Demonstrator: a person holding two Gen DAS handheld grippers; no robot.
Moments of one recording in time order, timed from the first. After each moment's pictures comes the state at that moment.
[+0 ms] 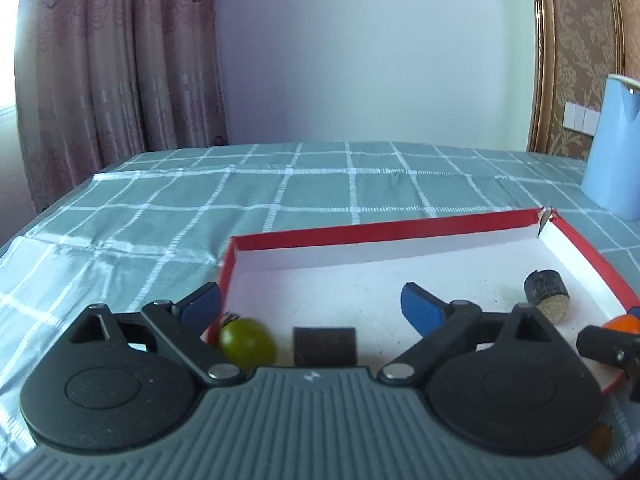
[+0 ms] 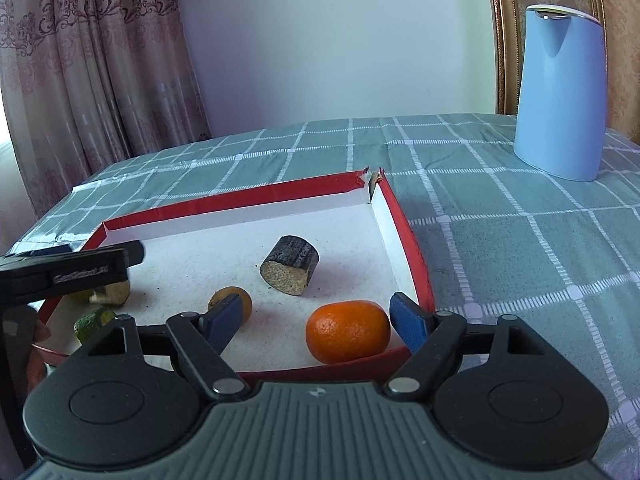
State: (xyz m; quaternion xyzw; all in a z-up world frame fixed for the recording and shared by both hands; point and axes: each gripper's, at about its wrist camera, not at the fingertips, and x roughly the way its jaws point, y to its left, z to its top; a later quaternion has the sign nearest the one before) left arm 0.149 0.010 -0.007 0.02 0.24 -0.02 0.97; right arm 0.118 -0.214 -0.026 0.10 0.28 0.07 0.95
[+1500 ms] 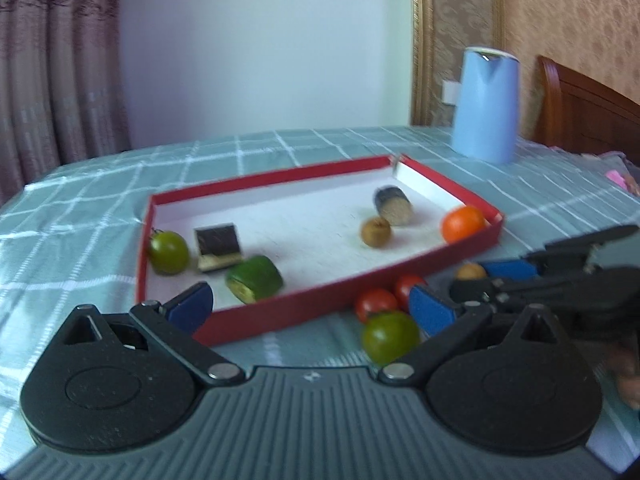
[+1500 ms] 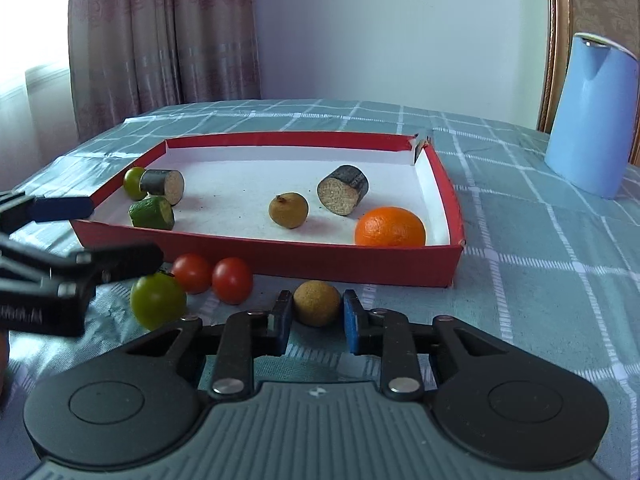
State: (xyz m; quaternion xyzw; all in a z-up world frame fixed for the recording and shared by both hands) left arm 0.043 0.002 -0.021 0.06 0.24 -0.18 0.95; right arm 0.060 -0.196 -0.047 0.02 0.28 0.13 0.95
